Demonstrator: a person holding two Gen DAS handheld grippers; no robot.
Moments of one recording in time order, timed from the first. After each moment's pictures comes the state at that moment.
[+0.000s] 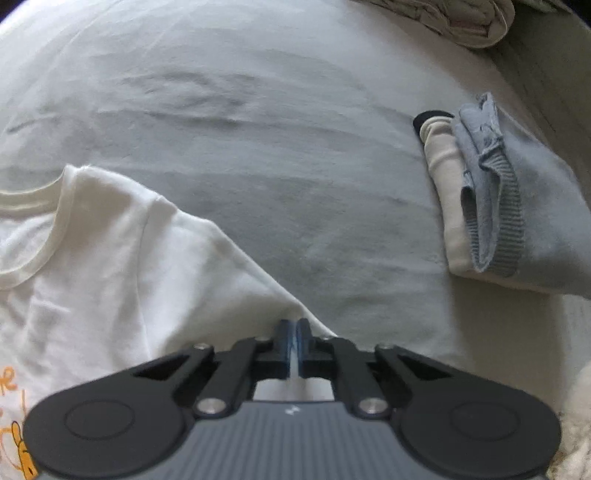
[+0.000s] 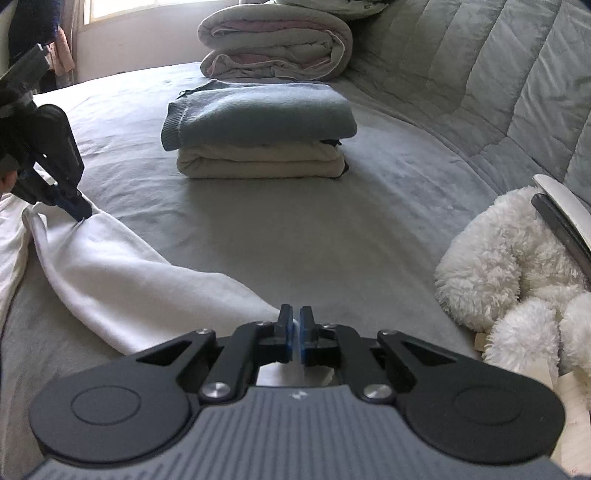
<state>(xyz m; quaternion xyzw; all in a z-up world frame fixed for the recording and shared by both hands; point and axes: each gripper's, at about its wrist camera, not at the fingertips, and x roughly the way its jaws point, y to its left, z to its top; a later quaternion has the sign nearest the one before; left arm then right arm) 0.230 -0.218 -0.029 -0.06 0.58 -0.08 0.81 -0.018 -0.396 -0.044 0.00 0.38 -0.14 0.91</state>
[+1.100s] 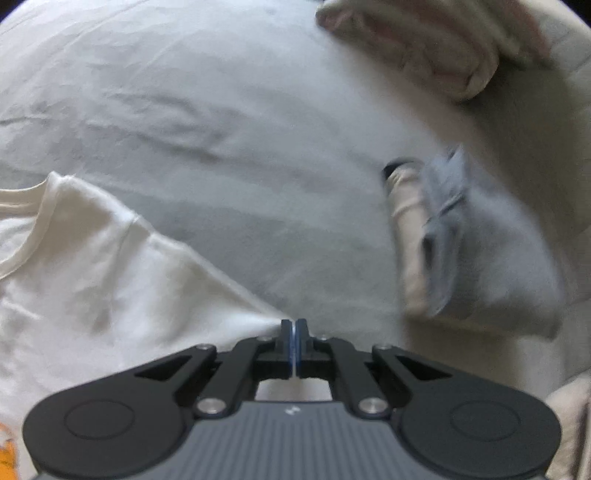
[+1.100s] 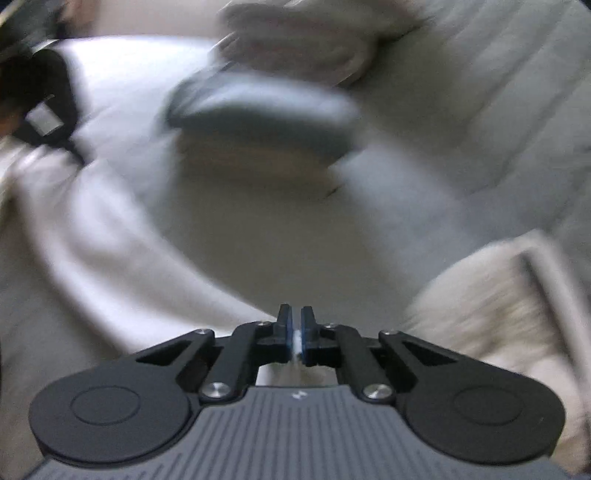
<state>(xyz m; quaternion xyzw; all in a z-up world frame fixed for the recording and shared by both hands) 0.233 -0.201 -0.023 -0.17 0.51 -0.13 0.83 -0.016 -0.387 -0.030 -0.10 0.35 -0.19 0.91</state>
